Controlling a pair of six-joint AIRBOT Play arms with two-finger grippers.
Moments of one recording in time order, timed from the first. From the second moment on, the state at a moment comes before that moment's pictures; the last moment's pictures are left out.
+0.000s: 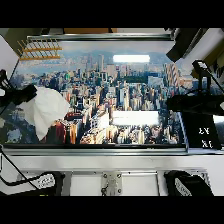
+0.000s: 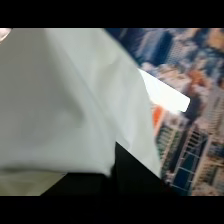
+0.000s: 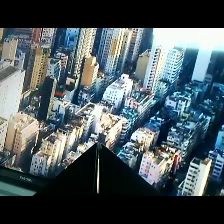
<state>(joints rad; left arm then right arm) 0.39 -1.38 1.22 1.15 -0.82 -1.46 0.03 -0.85 1.08 -1.23 1.21 1.49</state>
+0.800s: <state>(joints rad) -0.58 -1.24 1.46 1.15 -0.82 -1.45 0.02 -0.85 1.08 -1.23 1.15 1.47</state>
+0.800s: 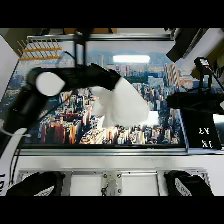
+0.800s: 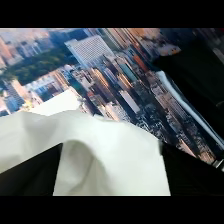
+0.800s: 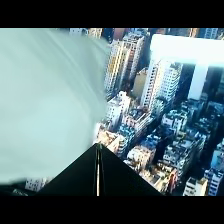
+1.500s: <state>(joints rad) -0.18 -1.56 1.25 1.09 -1.00 -1.57 0.02 -0.85 1.08 -1.24 1.13 1.47</state>
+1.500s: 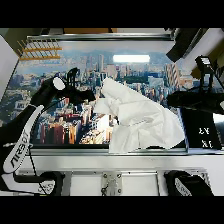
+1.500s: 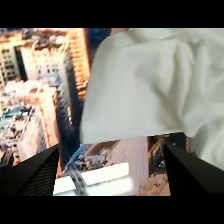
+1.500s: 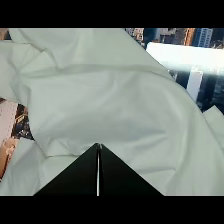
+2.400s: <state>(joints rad) -0.18 -1.83 1.47 0.98 -1.12 -1.50 0.02 -0.85 1.07 -1.26 1.13 1.53</state>
